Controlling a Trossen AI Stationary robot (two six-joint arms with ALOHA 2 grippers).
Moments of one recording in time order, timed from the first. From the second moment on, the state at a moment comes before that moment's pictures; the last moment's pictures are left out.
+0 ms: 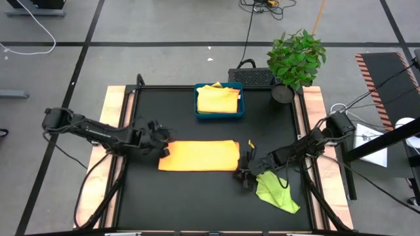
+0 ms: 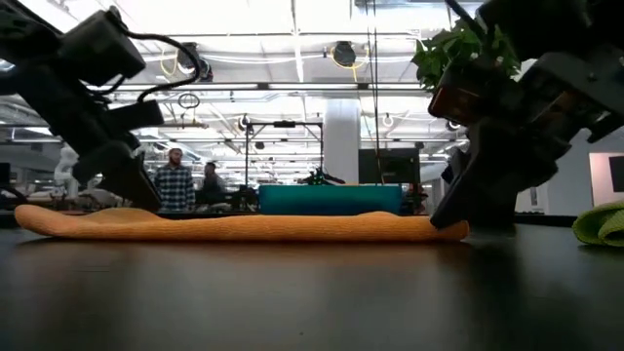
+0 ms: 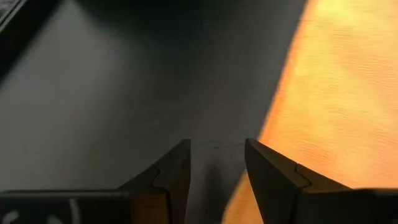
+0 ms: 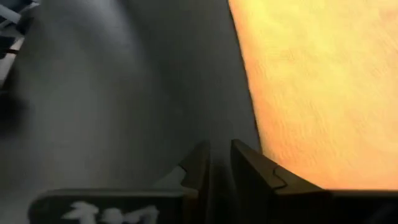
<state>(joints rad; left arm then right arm) -0.06 1.07 0.30 -0.16 -0.45 -0.24 0.37 1.64 0.52 0.42 0.13 0.52</state>
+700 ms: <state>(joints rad) -0.15 1.07 0.30 -0.10 -0.10 -0.34 0.09 1.64 0.52 0.26 0.29 0.54</state>
